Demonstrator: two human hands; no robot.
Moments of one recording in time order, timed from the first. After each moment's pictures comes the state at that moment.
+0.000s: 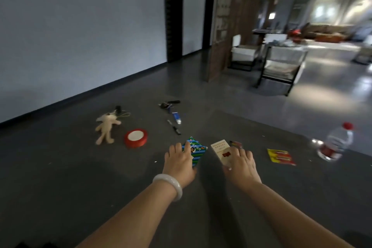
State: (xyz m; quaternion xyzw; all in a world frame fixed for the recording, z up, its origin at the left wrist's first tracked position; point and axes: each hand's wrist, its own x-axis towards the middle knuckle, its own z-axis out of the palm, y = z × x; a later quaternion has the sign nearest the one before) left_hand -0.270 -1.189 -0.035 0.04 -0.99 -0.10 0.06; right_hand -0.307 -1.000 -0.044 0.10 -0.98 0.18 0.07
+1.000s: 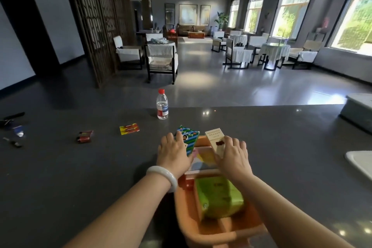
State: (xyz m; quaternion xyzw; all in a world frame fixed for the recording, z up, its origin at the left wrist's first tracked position) left_hand -0.106 -0.739 0.003 -0.24 -0.95 -0.17 0.08; right_hand -0.036 -0.575 -0.022 -0.23 -0.94 0.14 0.20
